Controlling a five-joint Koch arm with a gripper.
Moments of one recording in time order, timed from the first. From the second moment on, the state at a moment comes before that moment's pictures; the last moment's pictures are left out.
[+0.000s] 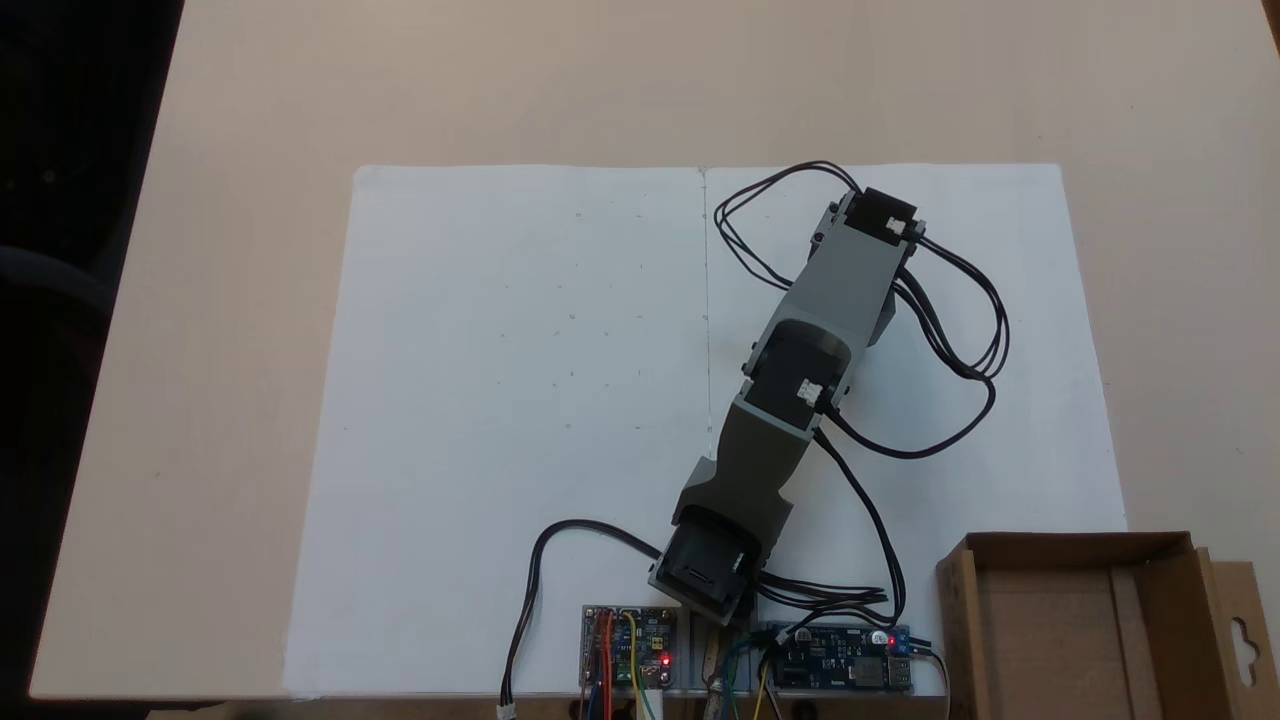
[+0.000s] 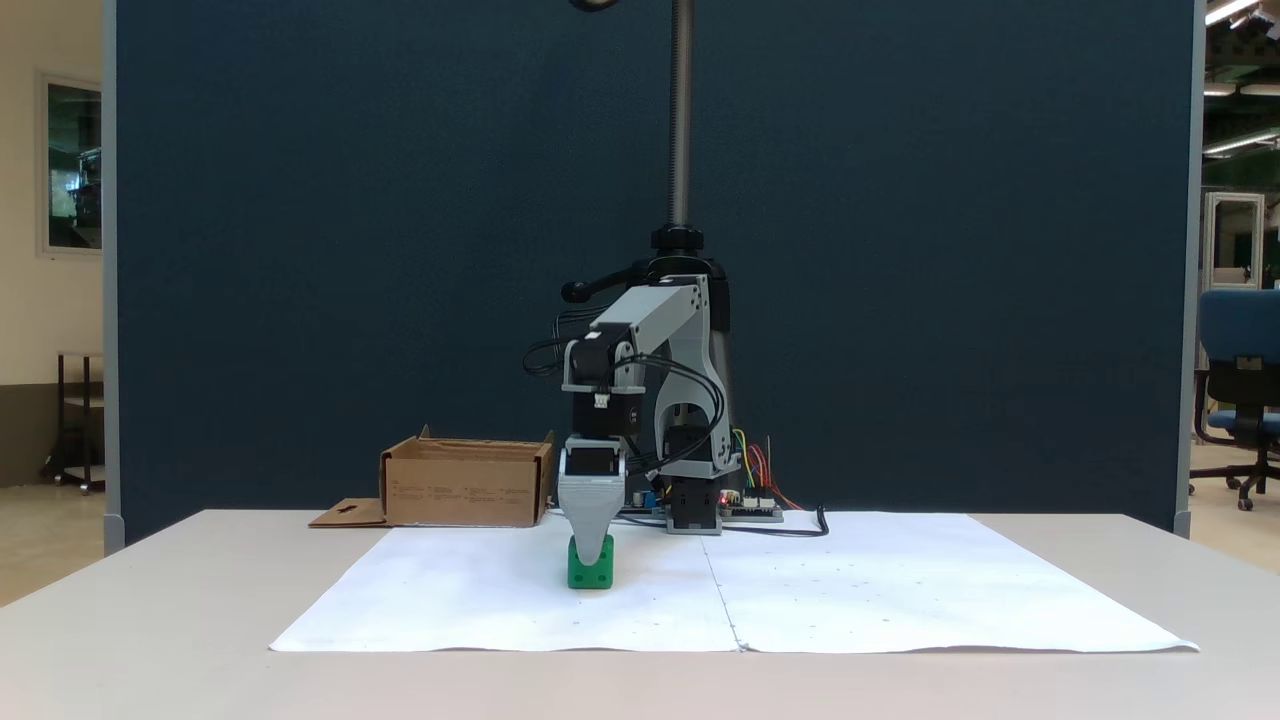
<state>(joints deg) 27.9 76.6 97.8 38.4 -28.3</state>
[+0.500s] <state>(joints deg) 27.9 73.4 97.9 38.4 -26.0</state>
